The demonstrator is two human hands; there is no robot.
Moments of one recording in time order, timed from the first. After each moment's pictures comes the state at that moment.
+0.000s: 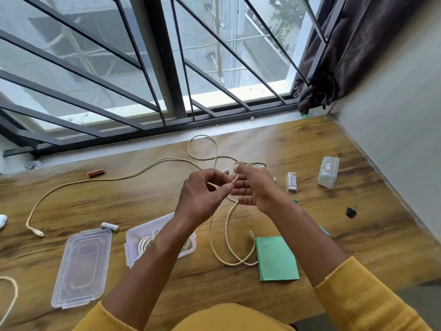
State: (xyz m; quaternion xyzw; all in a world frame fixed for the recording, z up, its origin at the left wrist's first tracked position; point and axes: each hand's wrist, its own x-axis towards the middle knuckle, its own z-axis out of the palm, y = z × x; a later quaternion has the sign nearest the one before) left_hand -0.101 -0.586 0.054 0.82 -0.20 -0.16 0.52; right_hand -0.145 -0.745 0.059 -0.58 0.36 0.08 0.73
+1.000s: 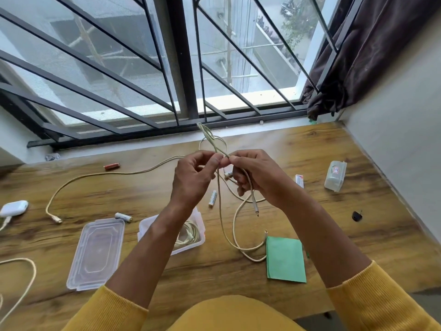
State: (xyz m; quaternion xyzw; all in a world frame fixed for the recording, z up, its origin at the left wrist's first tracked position) left_hand -0.087 -0.562 0.076 0.77 -0.14 -0.08 0.61; right_hand -0.153 -0.732 0.104 -0.68 0.09 0.06 0.72
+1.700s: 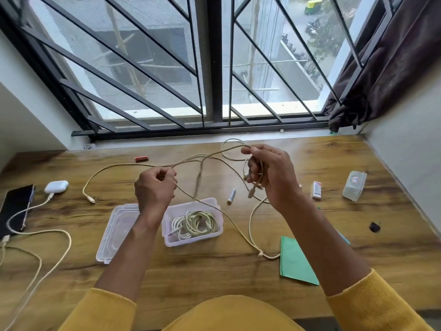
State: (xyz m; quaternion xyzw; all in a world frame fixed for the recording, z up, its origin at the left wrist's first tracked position) left_hand -0.082 -0.447 0.052 0.85 0.08 0.07 0.52; right_hand -0.160 -0.689 0.108 -0.59 0.12 -0.09 0.79
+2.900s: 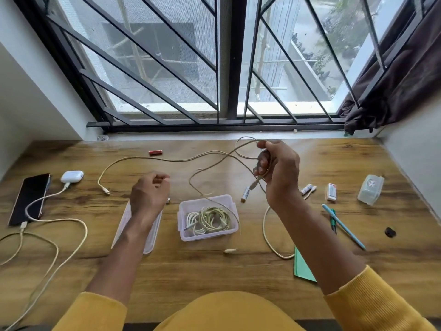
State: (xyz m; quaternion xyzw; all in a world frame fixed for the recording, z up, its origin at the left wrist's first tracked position) left_hand -0.080 -0.380 0.040 0.92 0.08 0.01 0.39; right_hand -0.139 -0.646 0.100 -0.53 0.16 -0.19 0.81
